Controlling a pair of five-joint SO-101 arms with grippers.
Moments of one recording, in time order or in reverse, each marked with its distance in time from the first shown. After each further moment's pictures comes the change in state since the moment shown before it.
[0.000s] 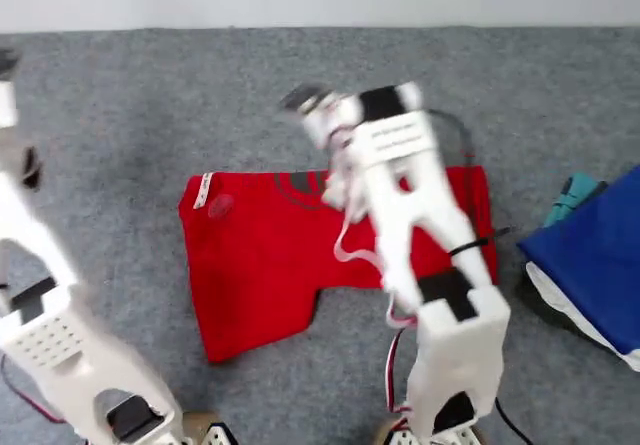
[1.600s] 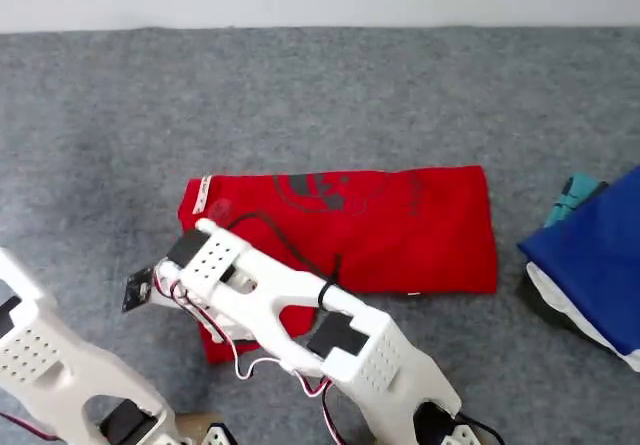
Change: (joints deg) left arm -10.0 1.5 0.0 0.0 -2.5; right arm -33.2 16.1 2.6 -8.3 3.2
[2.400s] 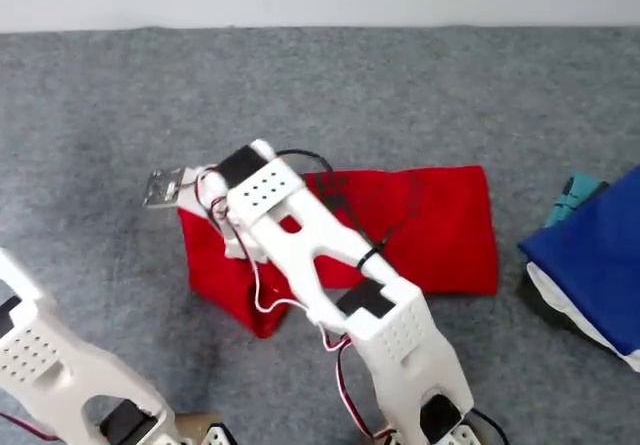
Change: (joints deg) left arm 0.2 0.0 0.0 -0.4 0.0; right arm 14.8 1.1 -14.9 -2.4 3.2
